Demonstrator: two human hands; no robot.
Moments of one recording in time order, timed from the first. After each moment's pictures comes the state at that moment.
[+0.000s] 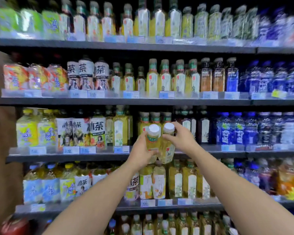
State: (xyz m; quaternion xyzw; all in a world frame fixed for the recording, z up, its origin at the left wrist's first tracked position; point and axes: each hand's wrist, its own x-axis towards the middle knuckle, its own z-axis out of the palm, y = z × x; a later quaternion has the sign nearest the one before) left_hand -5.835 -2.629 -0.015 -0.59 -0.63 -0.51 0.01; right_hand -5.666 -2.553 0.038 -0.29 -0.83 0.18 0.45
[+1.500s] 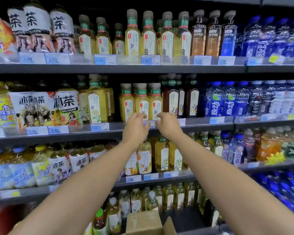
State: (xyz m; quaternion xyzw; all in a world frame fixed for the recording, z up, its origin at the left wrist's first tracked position) left_hand -5.814 -2.555 -0.040 -0.57 -0.70 -0.41 0.12; right_hand -5.691 -2.481 -0.024 -0.44 -0.81 0.13 0.36
